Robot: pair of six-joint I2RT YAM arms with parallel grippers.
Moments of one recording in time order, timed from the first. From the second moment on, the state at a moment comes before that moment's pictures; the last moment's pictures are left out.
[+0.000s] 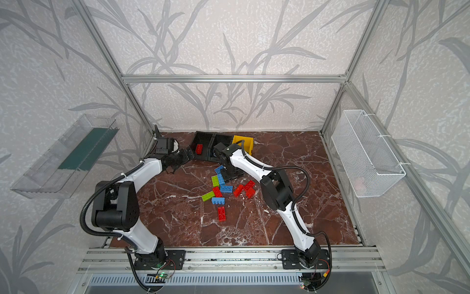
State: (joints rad) left arm -0.02 1.69 1.15 -0.30 0.23 -0.56; right arm 0.76 2.28 2.04 -1.17 0.00 0.28
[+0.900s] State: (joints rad) left arm -0.02 1.68 1.15 -0.35 0.20 -0.55; right arm 0.83 2.38 2.03 -1.15 -0.04 -0.31
